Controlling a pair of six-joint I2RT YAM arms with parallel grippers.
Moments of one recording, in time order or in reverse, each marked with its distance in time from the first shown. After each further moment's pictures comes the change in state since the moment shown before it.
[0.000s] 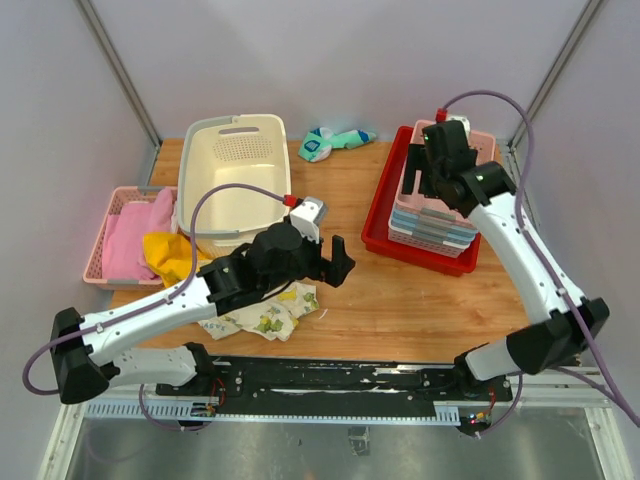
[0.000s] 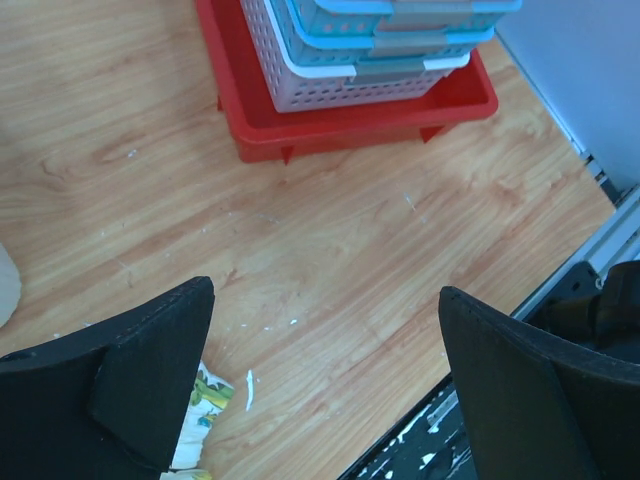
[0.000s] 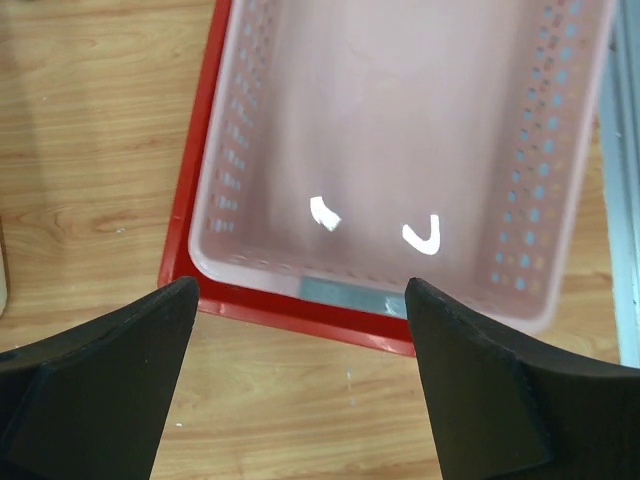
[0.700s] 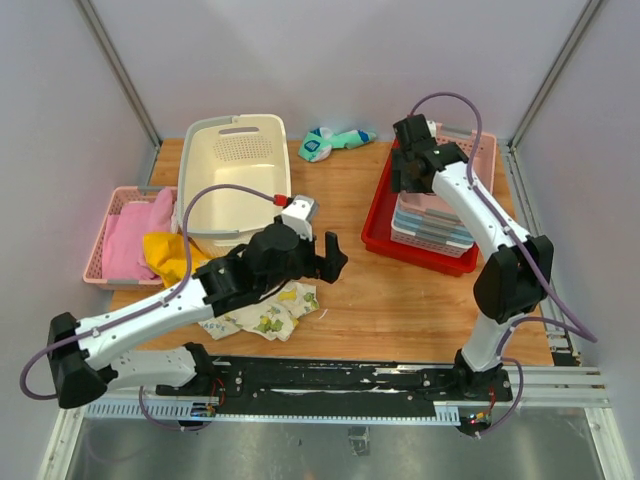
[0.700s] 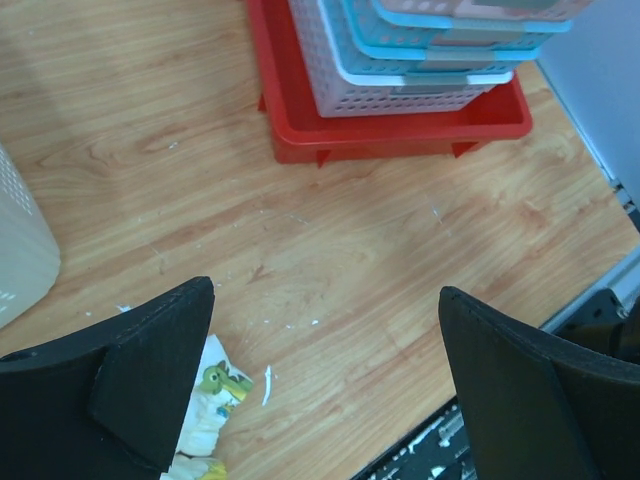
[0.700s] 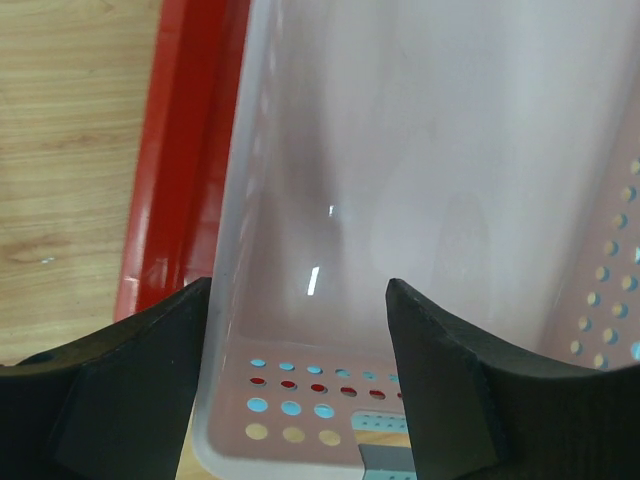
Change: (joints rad) left arm 0.002 -0.074 -0.005 -0.048 -0.105 -0.033; right arm 0.000 0.420 0.174 0.024 -0.003 -0.053
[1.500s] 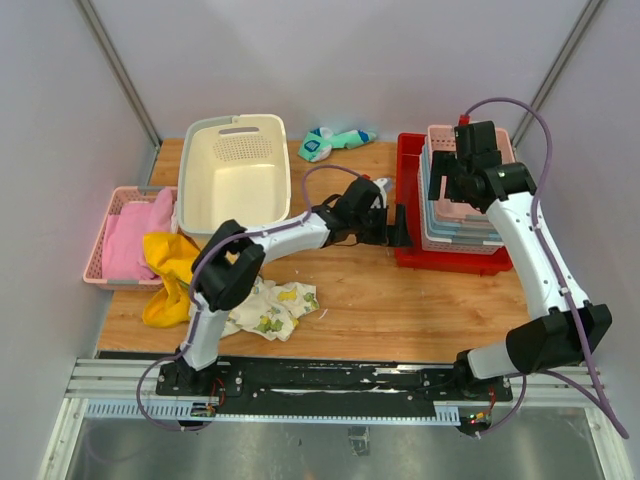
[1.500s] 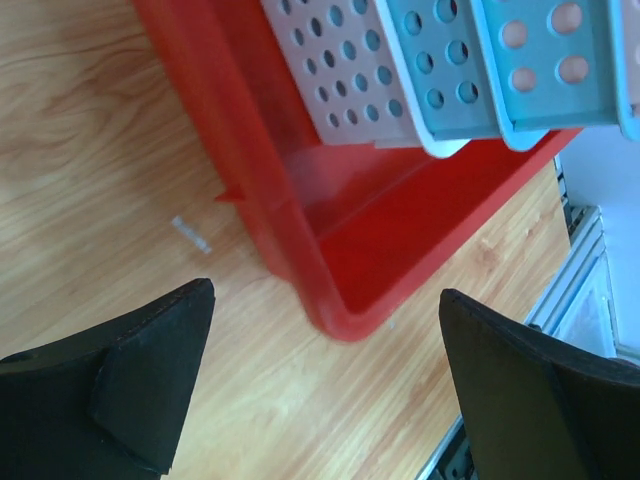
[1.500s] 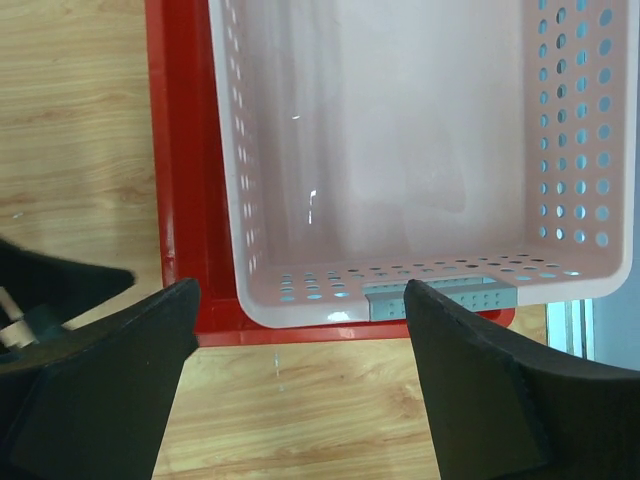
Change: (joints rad) left arm 0.201 0.973 0.576 0.155 0.581 -0.173; right arm -0.174 -0.360 -0.190 -0.042 -0.096 -0.095
